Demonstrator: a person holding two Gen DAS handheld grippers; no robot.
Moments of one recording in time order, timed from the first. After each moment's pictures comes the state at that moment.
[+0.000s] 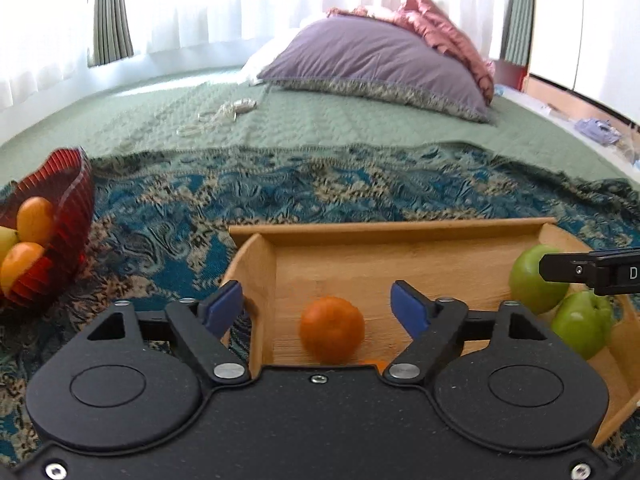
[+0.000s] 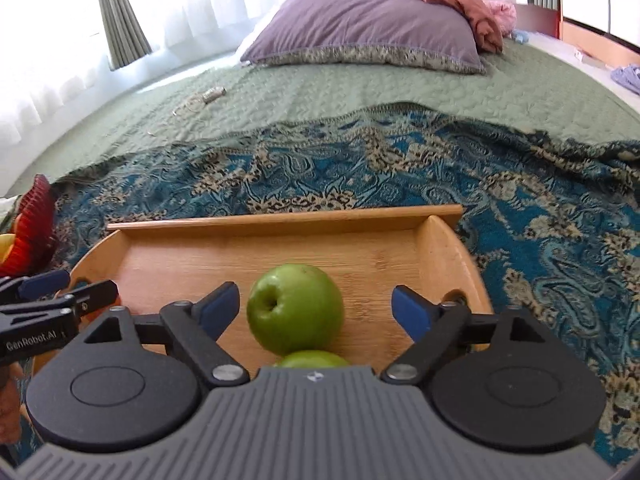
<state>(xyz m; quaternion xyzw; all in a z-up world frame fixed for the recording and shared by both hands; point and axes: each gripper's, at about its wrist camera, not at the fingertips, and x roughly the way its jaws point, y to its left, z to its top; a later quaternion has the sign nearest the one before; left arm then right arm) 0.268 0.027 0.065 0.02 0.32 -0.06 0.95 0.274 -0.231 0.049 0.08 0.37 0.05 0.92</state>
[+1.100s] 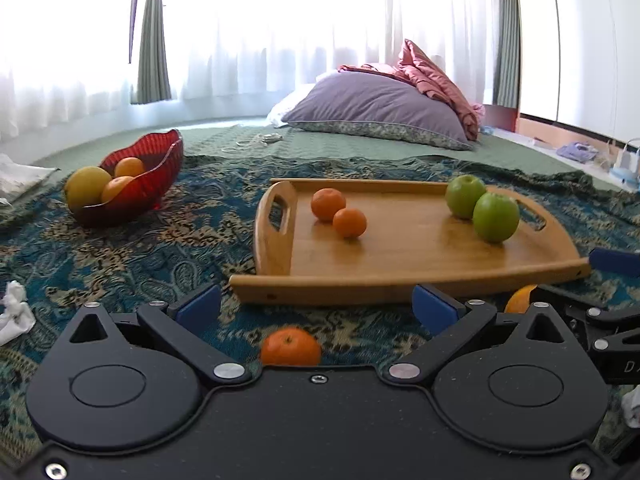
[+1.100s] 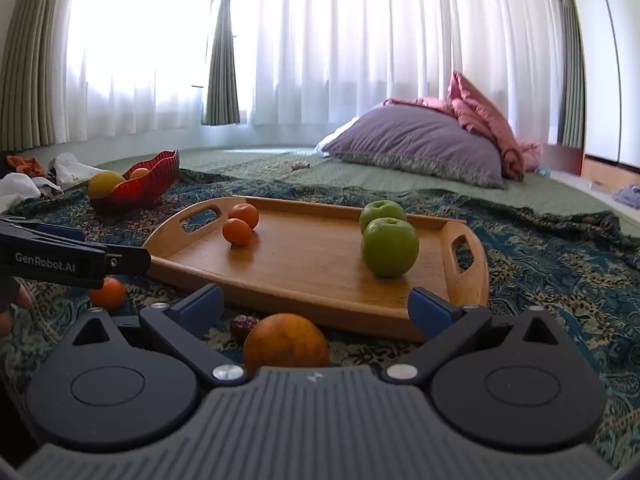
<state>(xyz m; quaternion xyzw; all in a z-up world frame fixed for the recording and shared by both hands) 0.037 0.034 0.038 0.02 0.22 -0.03 0.97 0.037 -0.189 0.018 -0.02 0.17 0.12 0.98</state>
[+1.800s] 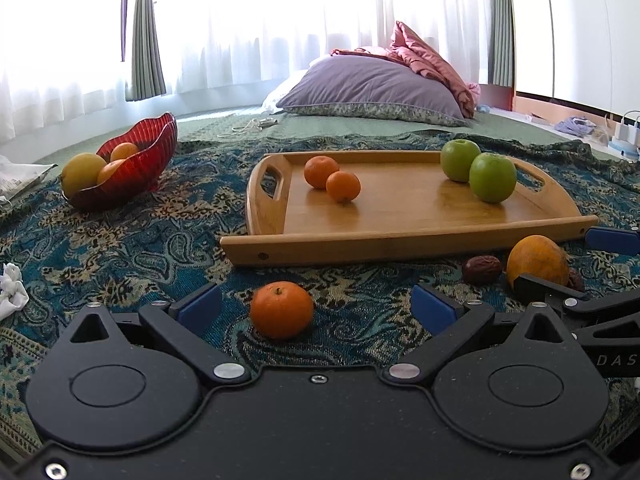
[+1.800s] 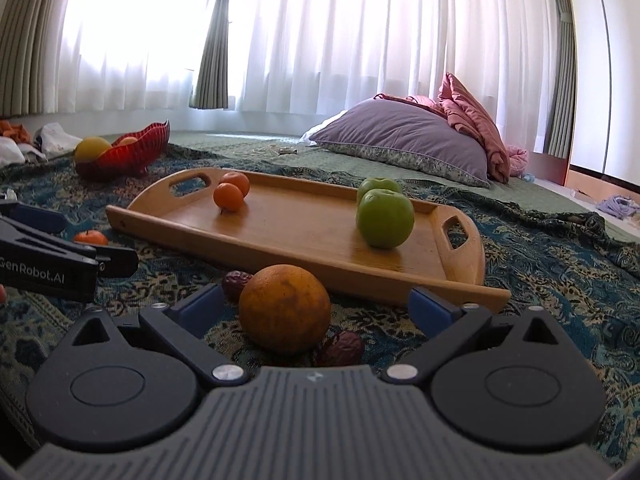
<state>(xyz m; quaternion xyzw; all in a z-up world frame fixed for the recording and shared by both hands) 0.033 0.029 0.013 0.04 0.25 -0.03 0.97 0.033 -0.175 -0.010 -0.06 0.17 0.09 0.98</state>
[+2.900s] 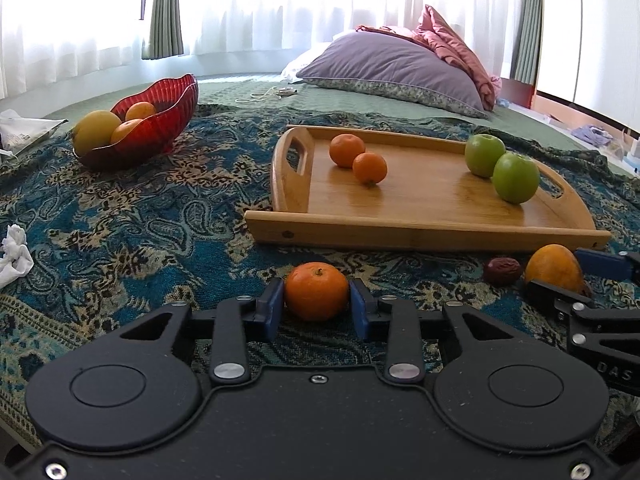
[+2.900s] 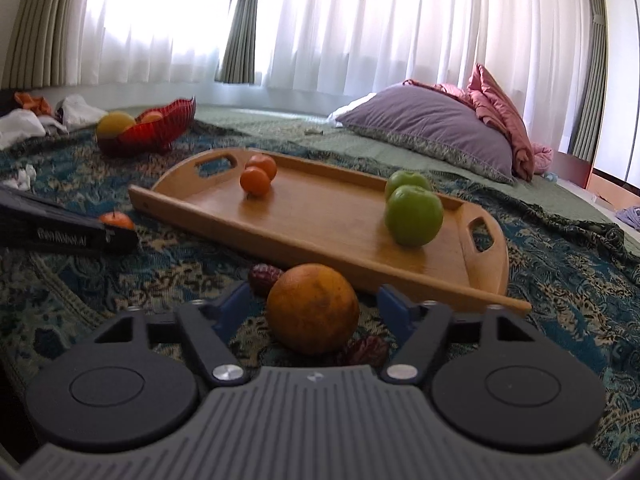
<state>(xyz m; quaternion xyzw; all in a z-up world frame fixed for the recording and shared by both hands) 0.042 0.048 0.016 0.00 0.29 -0.01 0.96 0.040 -0.163 -0.001 -0.09 0.21 0.12 0.97</state>
